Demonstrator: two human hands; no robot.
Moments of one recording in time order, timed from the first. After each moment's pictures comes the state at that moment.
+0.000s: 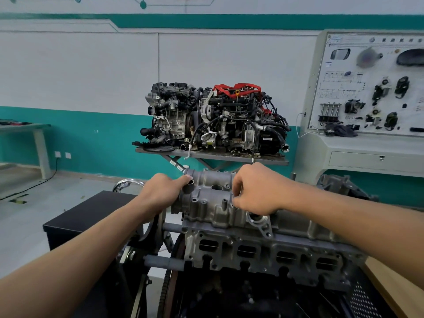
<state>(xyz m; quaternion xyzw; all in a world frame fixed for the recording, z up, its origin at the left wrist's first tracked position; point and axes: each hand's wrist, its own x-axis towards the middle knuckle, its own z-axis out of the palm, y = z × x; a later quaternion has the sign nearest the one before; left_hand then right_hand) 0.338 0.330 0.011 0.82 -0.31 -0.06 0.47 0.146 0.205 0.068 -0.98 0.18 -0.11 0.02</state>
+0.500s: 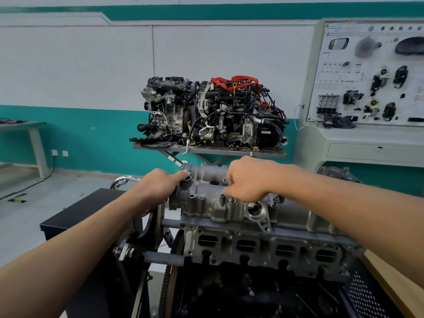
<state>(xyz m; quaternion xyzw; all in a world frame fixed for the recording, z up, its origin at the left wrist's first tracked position) 0.345 0.328 0.018 0.83 -0.33 -0.09 0.43 0.166 0.202 0.077 -0.97 0.22 -0.02 -0.04</state>
